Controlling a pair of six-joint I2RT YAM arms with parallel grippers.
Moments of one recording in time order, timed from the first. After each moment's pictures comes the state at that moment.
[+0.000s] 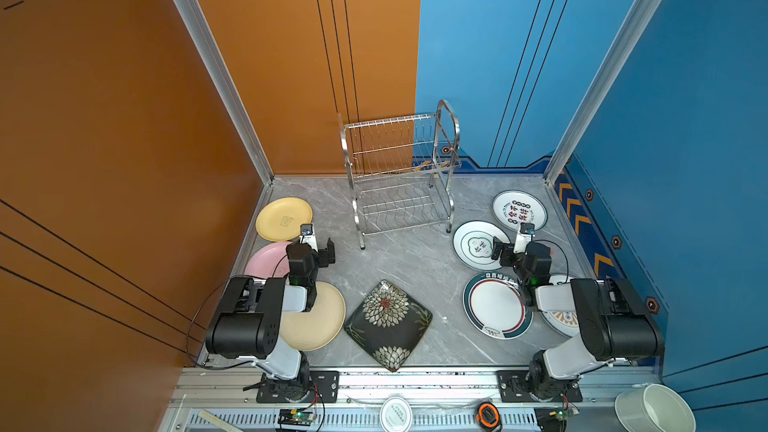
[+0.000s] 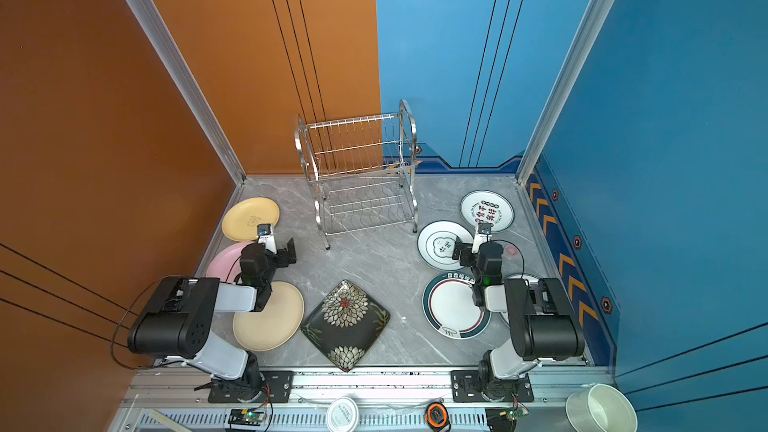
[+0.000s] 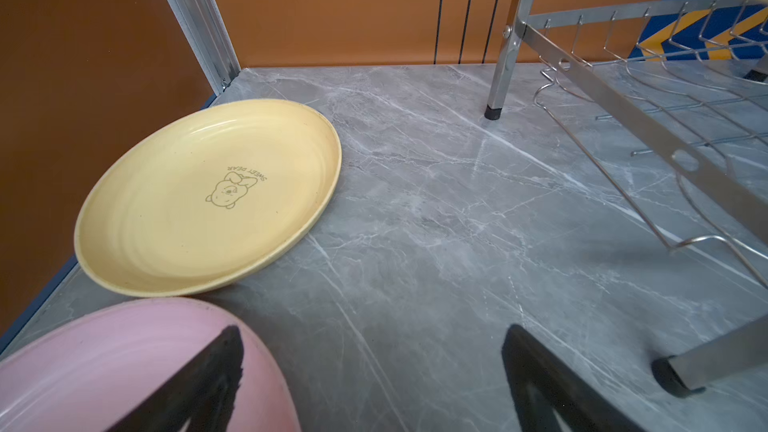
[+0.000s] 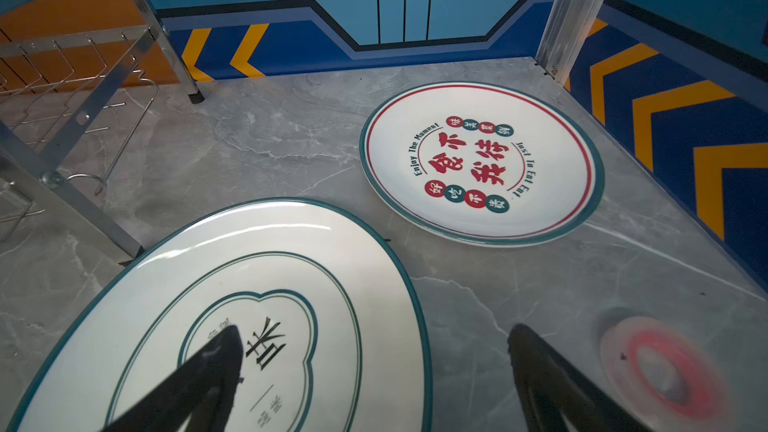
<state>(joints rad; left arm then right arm) -0.01 1.57 0.36 0.86 -0.13 0.00 0.00 1.55 0.36 0.84 0.04 0.06</state>
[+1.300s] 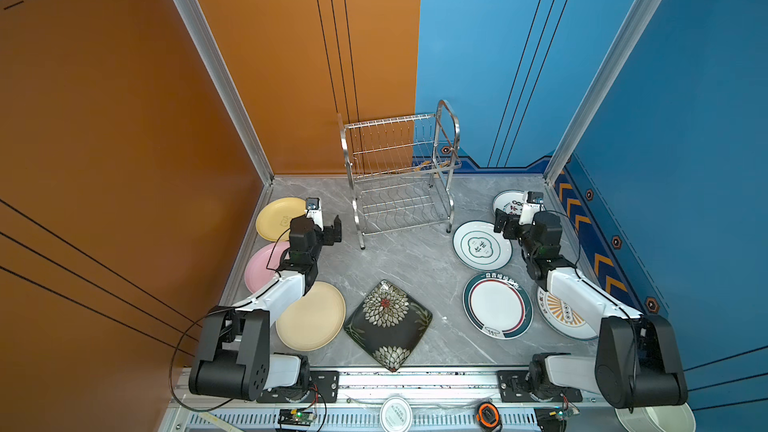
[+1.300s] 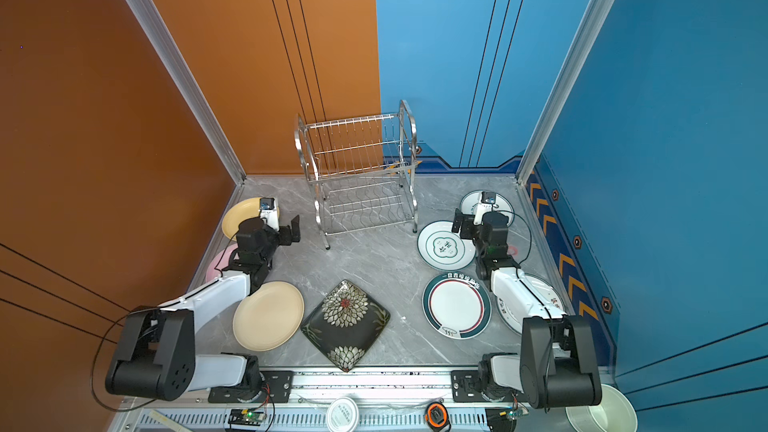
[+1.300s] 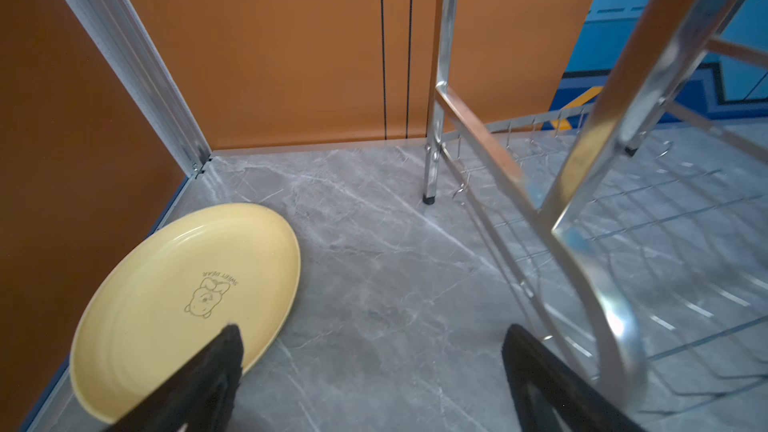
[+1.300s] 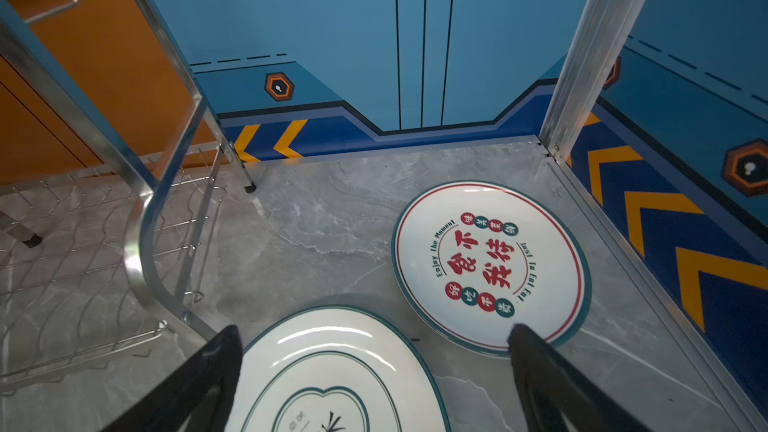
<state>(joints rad) -0.10 1.34 0.66 0.40 -0.08 -0.01 0.06 1.31 0.72 0.28 0.03 0.11</state>
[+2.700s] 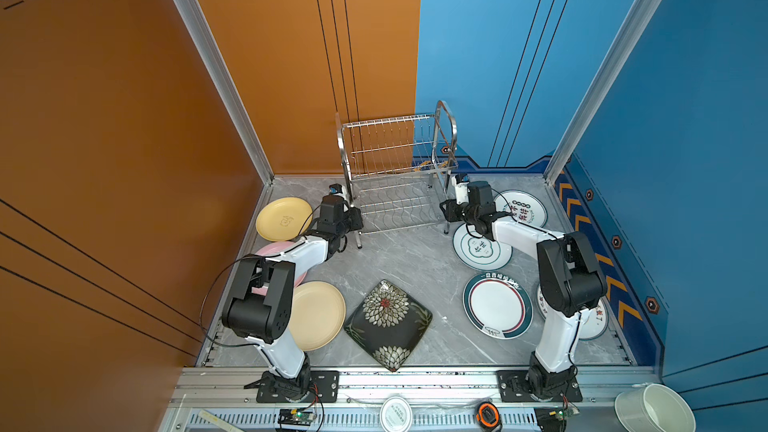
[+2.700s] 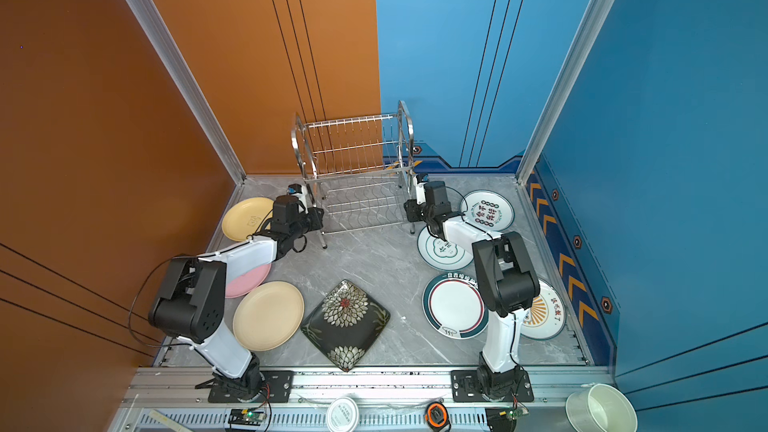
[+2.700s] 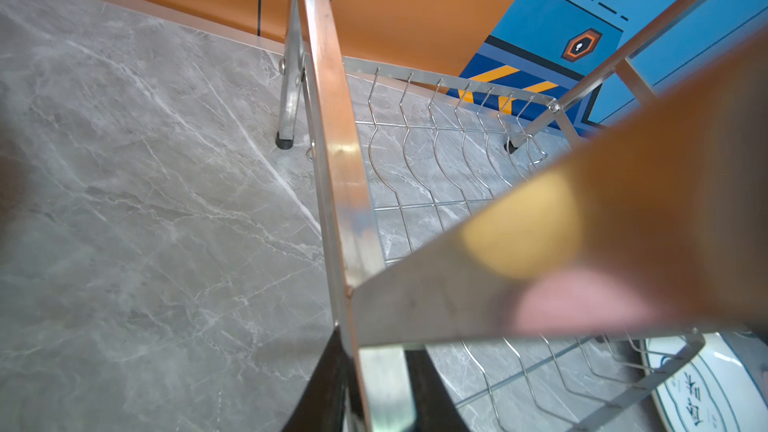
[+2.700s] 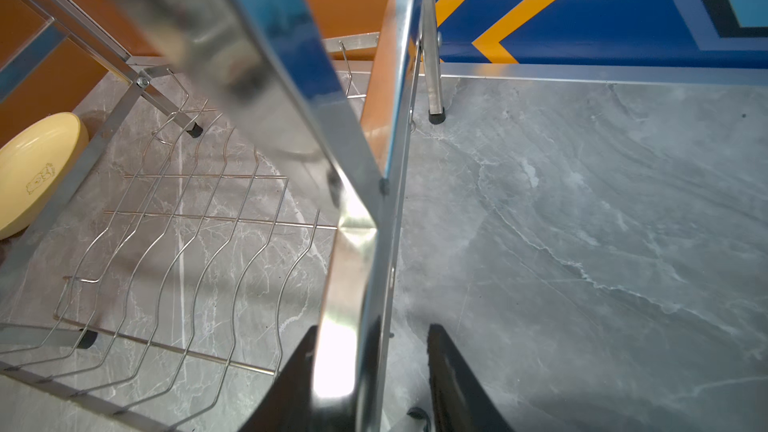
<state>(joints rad) -0.22 1.69 0.97 0.21 0.07 -0.43 0.30 1.91 1.26 0.07 -0.17 0.18</state>
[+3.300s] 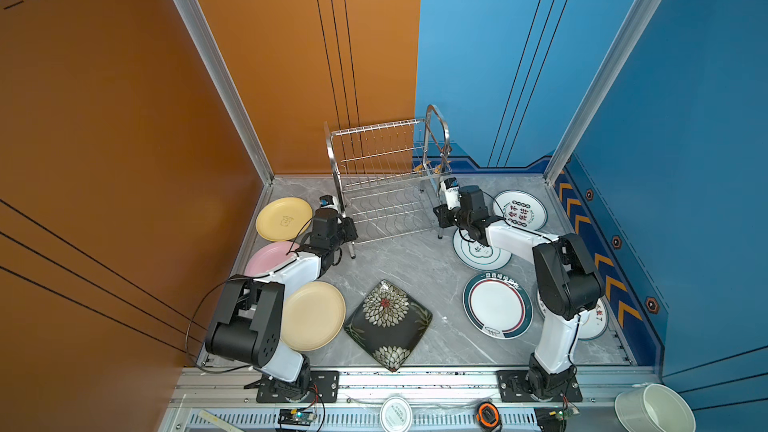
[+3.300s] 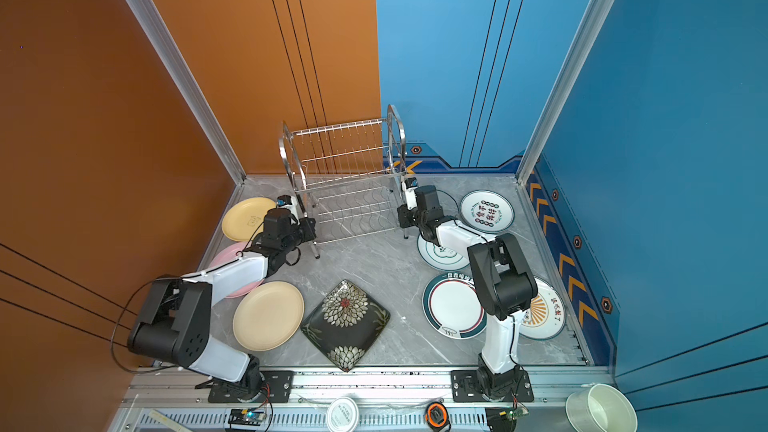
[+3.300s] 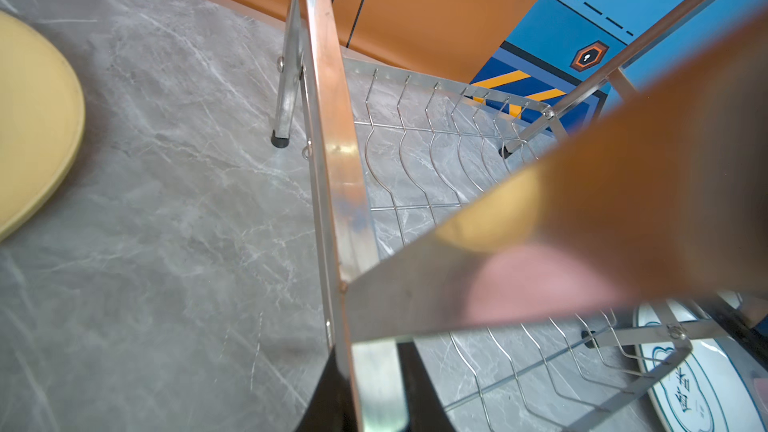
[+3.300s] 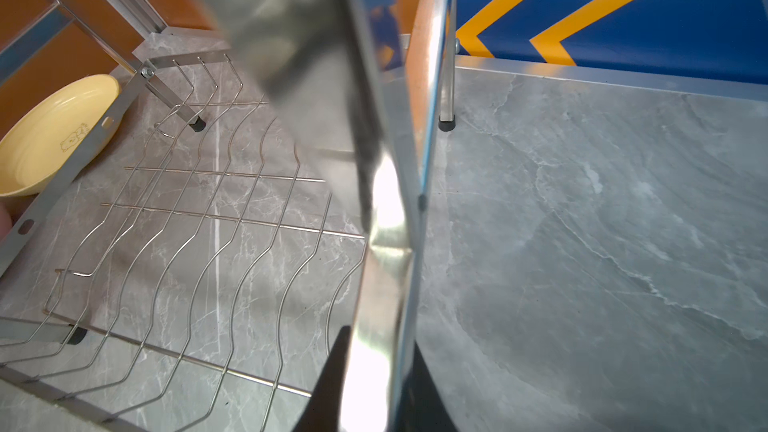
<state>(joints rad) -0.21 1.49 0.75 0.23 0.02 -0.48 0.37 1.89 1.21 0.11 -0.18 0.14</state>
